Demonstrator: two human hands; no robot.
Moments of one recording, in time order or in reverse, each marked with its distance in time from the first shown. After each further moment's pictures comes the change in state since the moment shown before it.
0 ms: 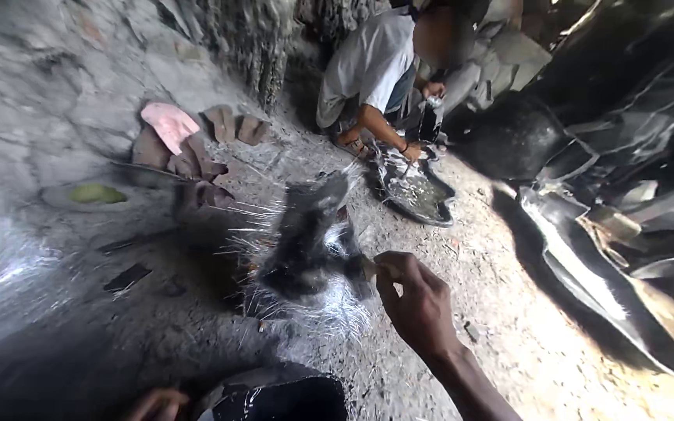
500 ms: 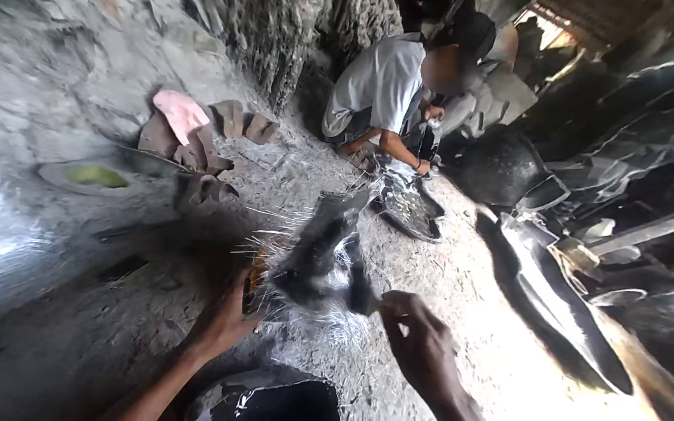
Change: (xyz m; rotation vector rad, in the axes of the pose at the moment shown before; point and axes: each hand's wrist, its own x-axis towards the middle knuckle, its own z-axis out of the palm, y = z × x) left_hand 0.180 0.055 0.047 0.166 -0.113 -0.067; right_hand -0.036 -0.016 -0.009 0.026 -0.113 0.170
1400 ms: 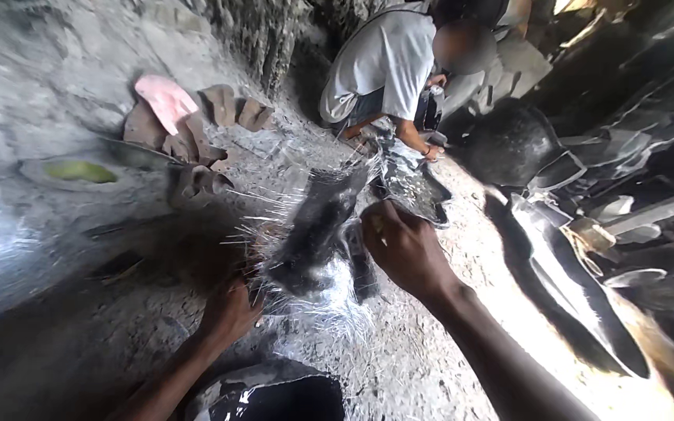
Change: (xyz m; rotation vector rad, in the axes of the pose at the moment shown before) left_hand 0.008 0.033 0.007 0.206 -0.078 -0.216; right_hand 0.119 -0.003 0.010 -0.150 -0.131 -0.293
